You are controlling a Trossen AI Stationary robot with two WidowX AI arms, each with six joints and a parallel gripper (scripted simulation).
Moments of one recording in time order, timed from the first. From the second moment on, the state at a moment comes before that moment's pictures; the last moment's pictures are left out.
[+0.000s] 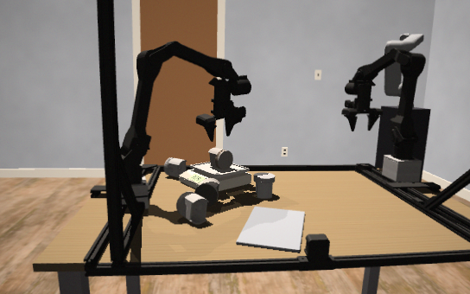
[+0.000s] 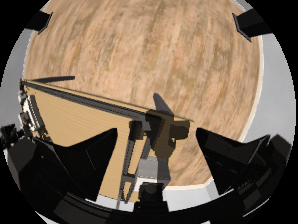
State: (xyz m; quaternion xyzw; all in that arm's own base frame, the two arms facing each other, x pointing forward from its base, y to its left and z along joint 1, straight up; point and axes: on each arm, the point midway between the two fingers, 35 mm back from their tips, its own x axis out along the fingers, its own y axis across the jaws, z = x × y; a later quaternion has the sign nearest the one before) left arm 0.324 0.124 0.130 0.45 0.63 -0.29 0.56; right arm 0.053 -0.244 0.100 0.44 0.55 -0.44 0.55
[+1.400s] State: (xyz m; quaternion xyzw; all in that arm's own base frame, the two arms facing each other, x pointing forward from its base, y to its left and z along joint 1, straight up) left arm 0.324 0.124 0.134 0.08 0.71 -0.02 0.70; right arm 0.053 -0.244 0.100 0.44 0.55 -0.44 0.55
